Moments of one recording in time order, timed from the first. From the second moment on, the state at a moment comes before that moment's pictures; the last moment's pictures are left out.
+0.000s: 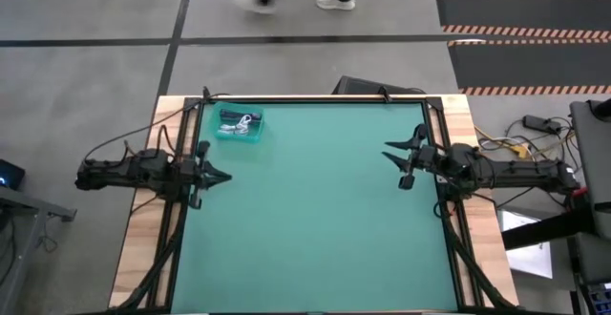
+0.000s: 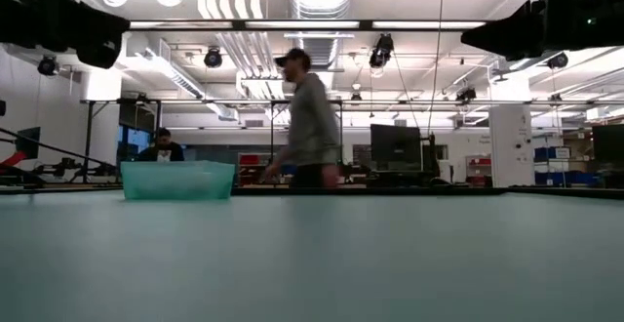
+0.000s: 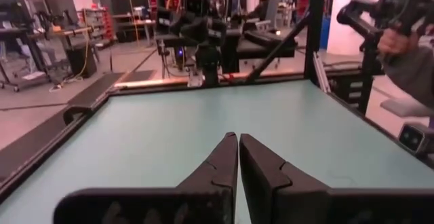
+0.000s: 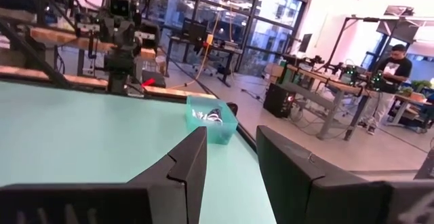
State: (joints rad) left arm -0.09 0.02 0.23 -0.28 -0.04 0.06; right arm -0.08 0.27 0.16 0.26 0.20 -0.27
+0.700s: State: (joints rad) left arm -0.09 0.02 0.03 -0.03 -0.02 0.09; right arm -0.08 0.00 0.06 0.19 0.20 -0.27
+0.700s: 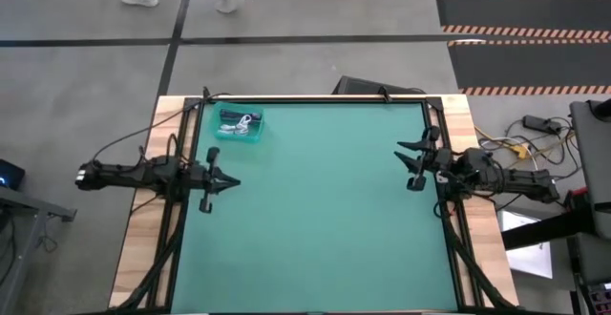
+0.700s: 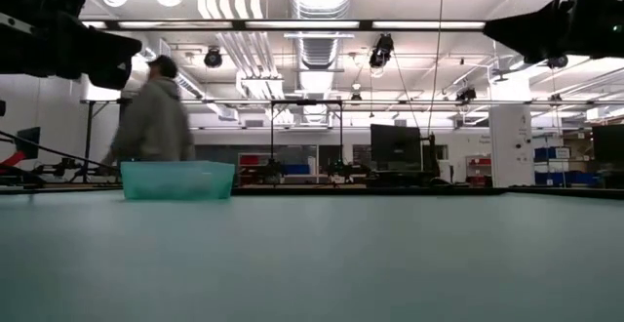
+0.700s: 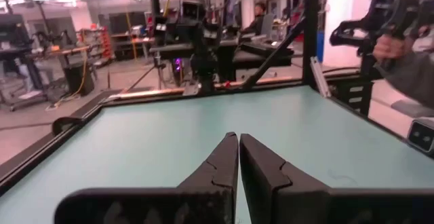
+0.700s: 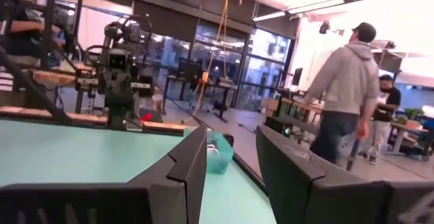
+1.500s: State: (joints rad) left arm -0.09 0.08 0.01 0.07 0.00 0.09; right arm -0.08 0.07 0.01 0.21 0.03 0.00
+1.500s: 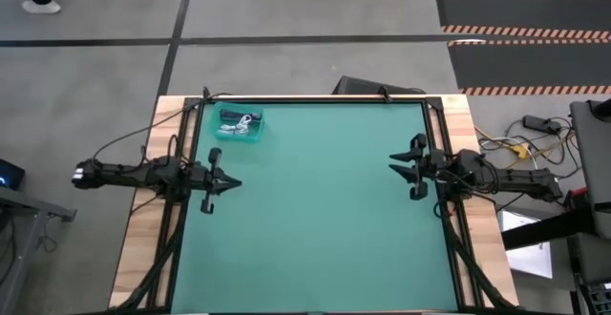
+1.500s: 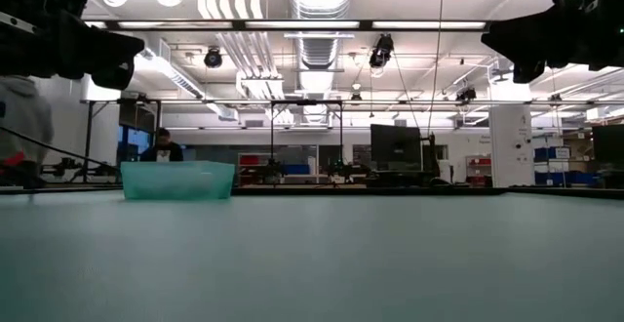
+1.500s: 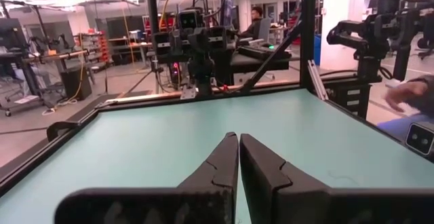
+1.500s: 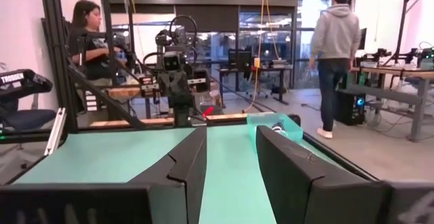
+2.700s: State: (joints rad) left arm -0.09 0.20 0.01 0.07 0.00 0.09; right arm -0.08 0.08 0.01 0.21 0.03 0.00
